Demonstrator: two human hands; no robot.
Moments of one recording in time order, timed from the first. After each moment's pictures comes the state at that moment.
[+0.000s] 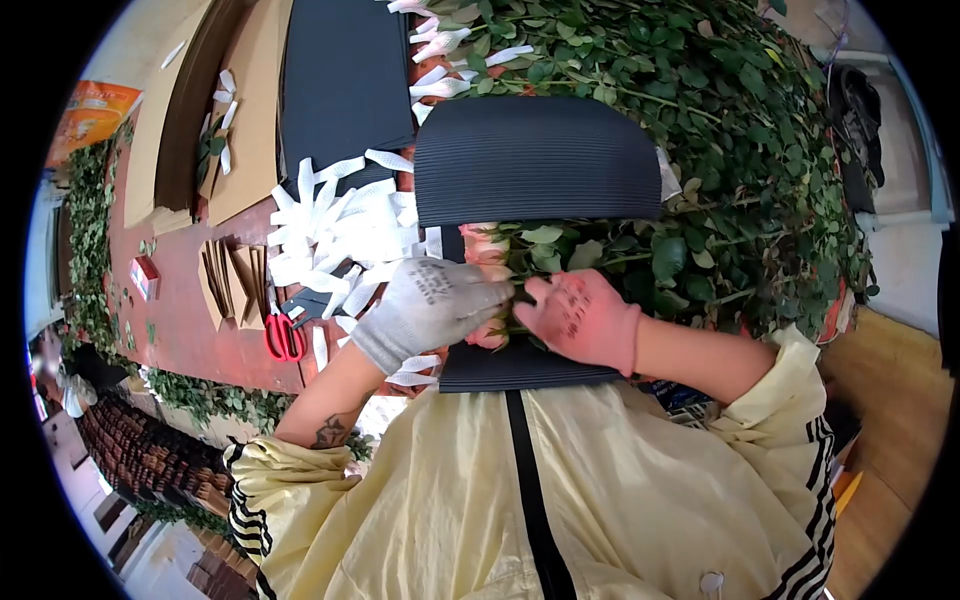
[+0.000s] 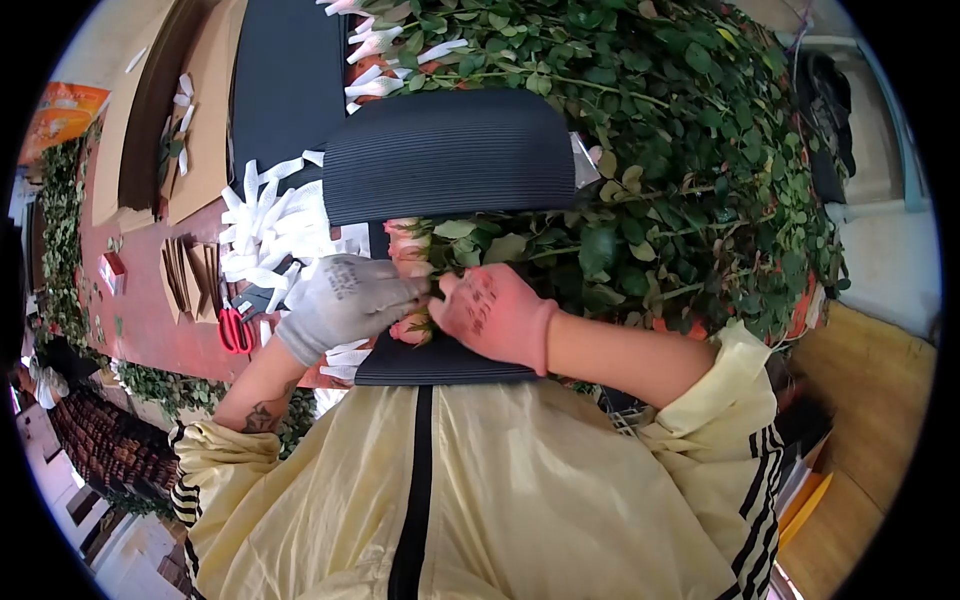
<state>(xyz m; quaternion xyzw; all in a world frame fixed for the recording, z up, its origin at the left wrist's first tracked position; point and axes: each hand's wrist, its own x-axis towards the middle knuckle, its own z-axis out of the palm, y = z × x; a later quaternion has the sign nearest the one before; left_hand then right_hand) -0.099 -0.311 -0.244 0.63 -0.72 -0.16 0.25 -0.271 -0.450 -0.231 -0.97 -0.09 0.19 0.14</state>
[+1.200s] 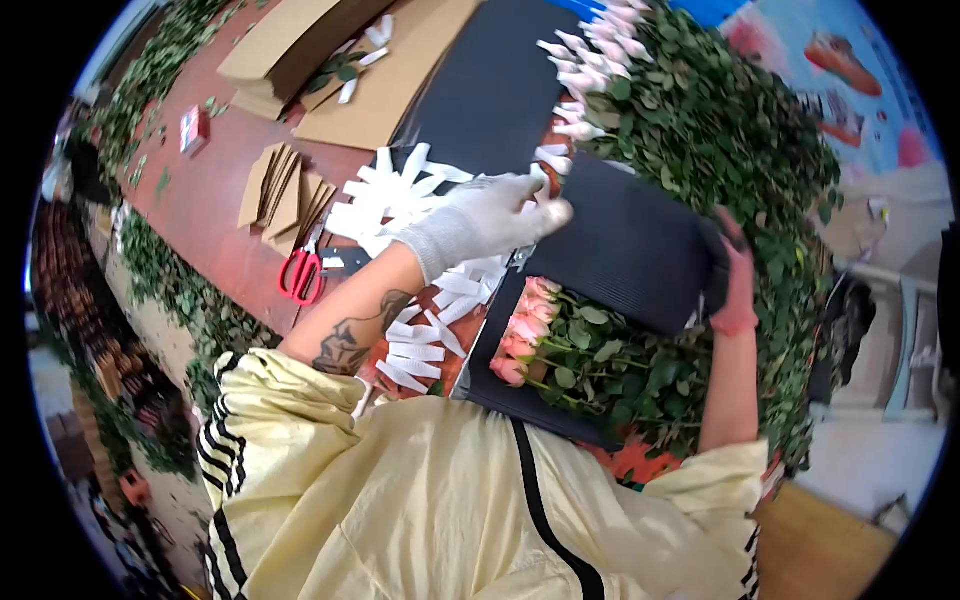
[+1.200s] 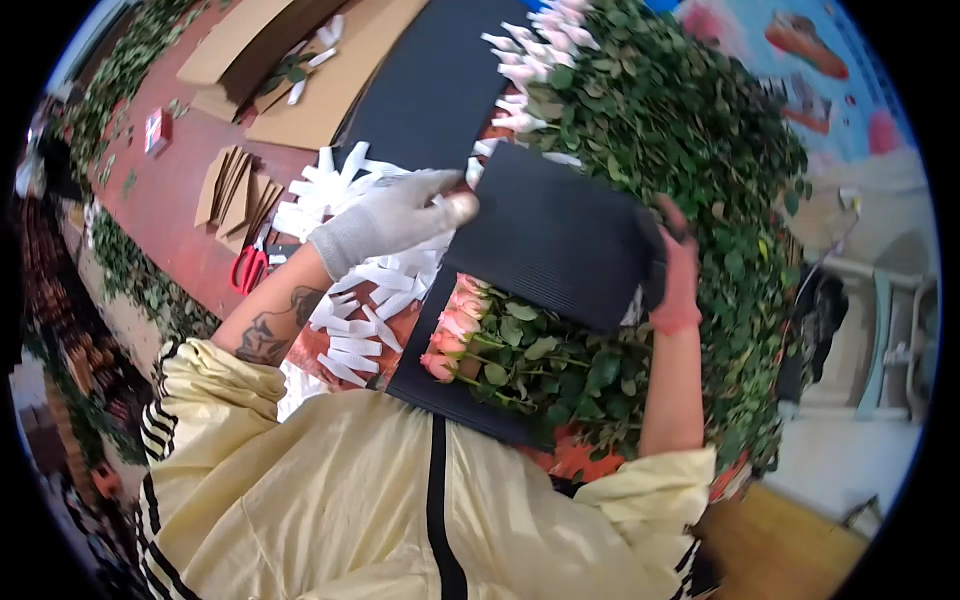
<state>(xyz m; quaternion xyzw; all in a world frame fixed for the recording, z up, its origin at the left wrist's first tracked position) -0.026 -0.332 -0.189 0.80 -0.40 -0.29 0.35 -0.214 -0.606 -0.183 -0.64 0.31 -0.20 0.67</state>
